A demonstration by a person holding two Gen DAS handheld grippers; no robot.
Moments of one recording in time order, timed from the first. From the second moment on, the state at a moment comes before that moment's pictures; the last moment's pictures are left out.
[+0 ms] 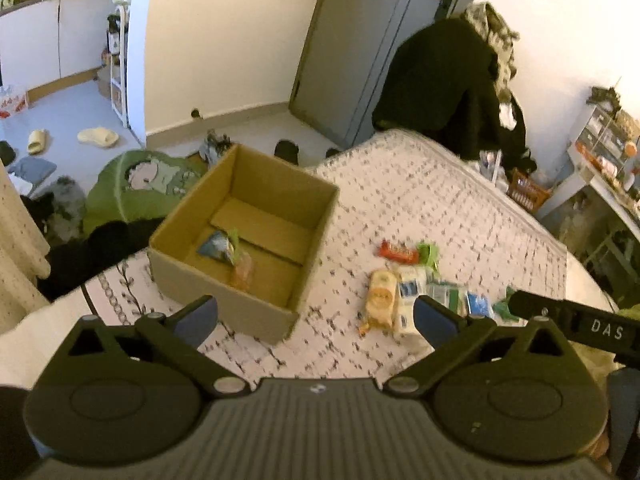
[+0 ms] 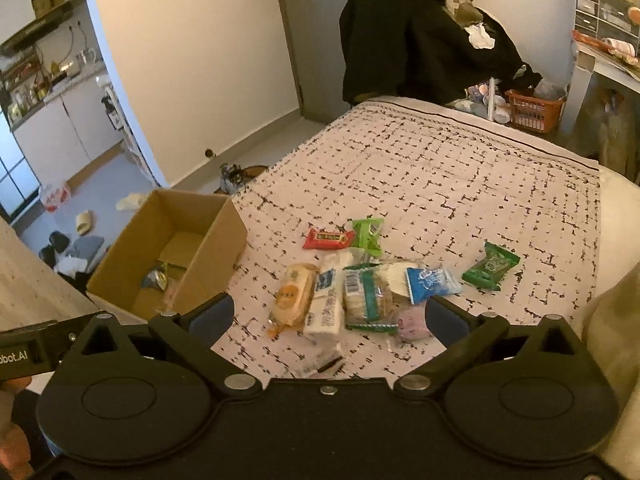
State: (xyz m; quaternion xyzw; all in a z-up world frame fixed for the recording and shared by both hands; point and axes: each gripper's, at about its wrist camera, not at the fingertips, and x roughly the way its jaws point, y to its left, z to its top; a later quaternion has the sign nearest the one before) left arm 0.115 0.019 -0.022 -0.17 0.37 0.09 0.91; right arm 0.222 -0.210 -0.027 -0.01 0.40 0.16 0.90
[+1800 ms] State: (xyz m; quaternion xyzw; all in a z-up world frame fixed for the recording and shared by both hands) left arm 0.223 -0.078 -0.178 -0.15 0.45 -0.06 0.88; right arm 0.320 -0.239 -0.151 -0.08 0.55 0.11 0.83
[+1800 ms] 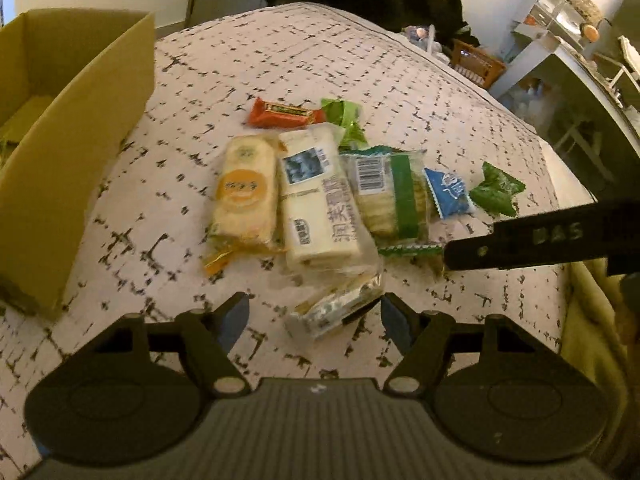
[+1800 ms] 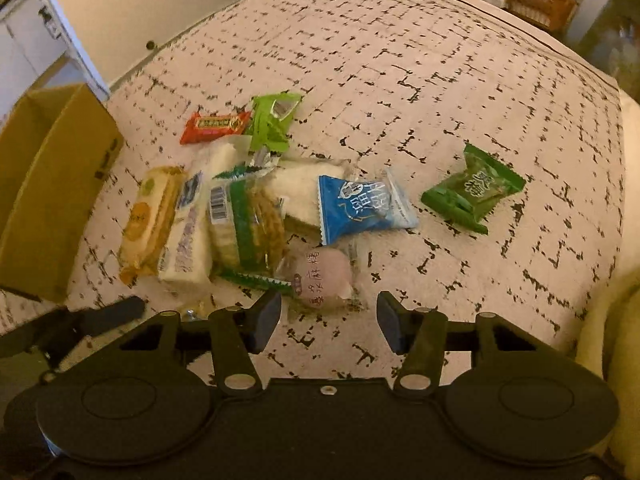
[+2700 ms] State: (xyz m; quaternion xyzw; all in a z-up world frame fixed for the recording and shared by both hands) left arm 0.208 -0.075 -0.167 -0.14 0.43 -0.06 0.89; right arm 0.320 -0.277 -0.154 -0.06 0.53 0.10 0.84
